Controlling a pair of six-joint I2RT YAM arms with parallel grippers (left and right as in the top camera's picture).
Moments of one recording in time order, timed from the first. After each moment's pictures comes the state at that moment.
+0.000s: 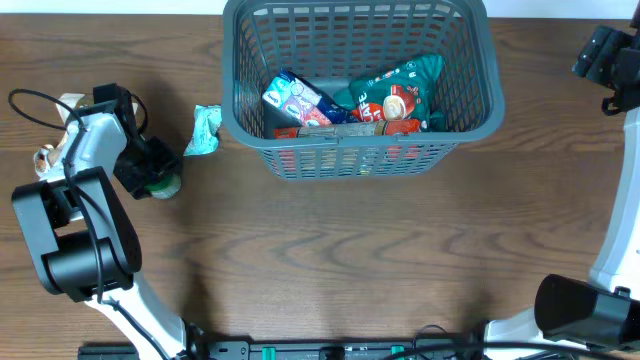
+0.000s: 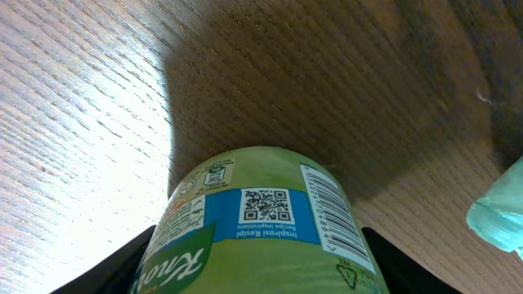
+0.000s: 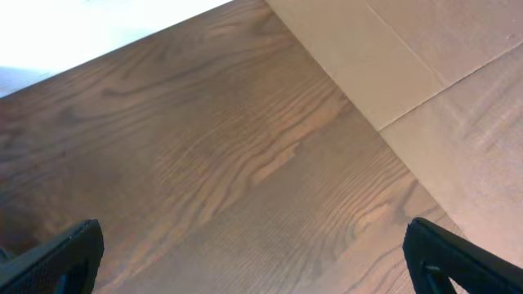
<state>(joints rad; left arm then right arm) 0.26 1.99 1.34 -0.92 0.09 -0.44 -0.24 1.70 2.04 -1.18 0.44 0.20</state>
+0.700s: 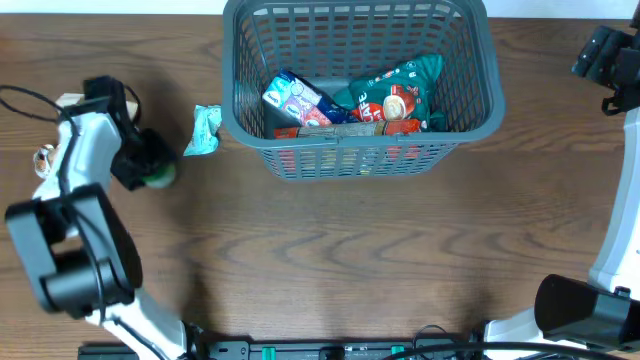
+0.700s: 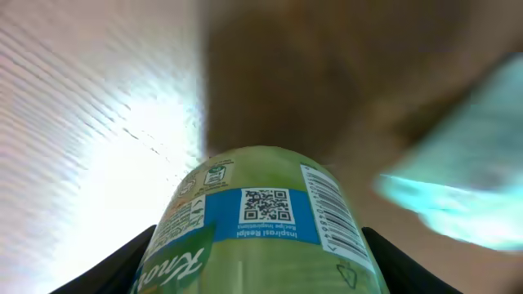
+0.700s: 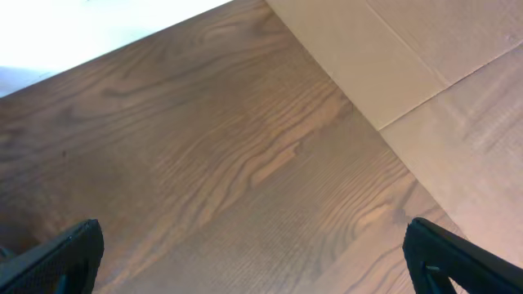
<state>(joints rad) 0.26 1.86 1.37 -0.92 0.10 -0.44 -0.24 1.70 2.04 -1.18 0.44 0.20</state>
